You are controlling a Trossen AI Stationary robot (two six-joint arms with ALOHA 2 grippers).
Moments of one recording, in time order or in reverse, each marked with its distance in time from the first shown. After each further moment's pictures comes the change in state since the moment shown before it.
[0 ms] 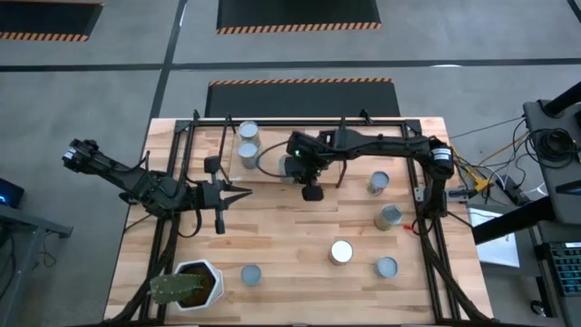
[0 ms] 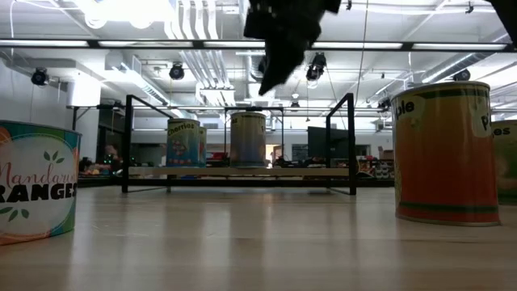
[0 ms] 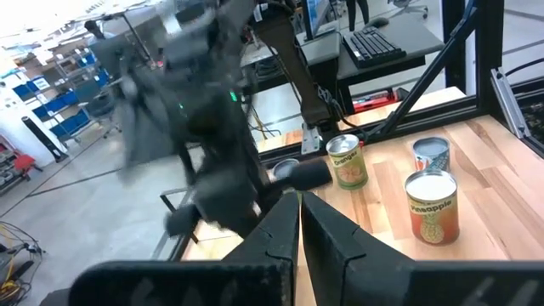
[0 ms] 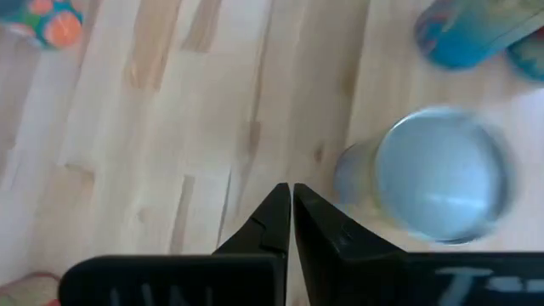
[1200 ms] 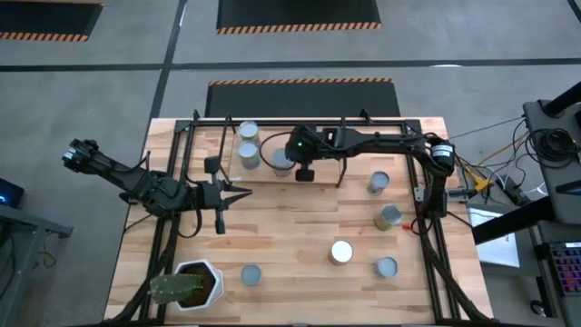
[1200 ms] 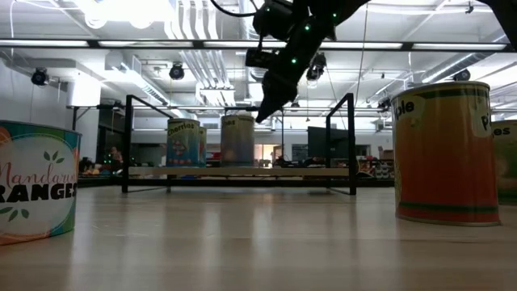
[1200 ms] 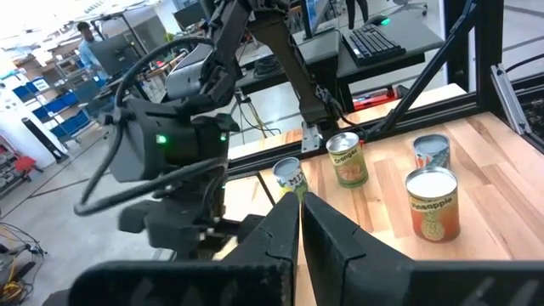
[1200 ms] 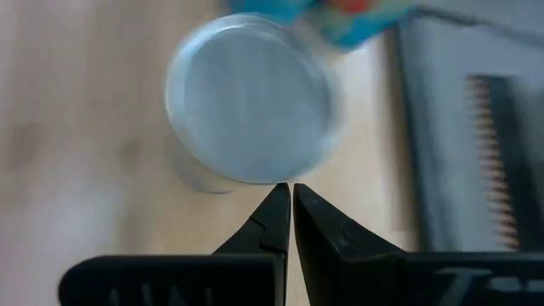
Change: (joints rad) left arm 0.000 0.001 0.000 -0.003 0.000 0.007; right arm -0.079 -0.016 -0.163 0.333 0.387 -0.080
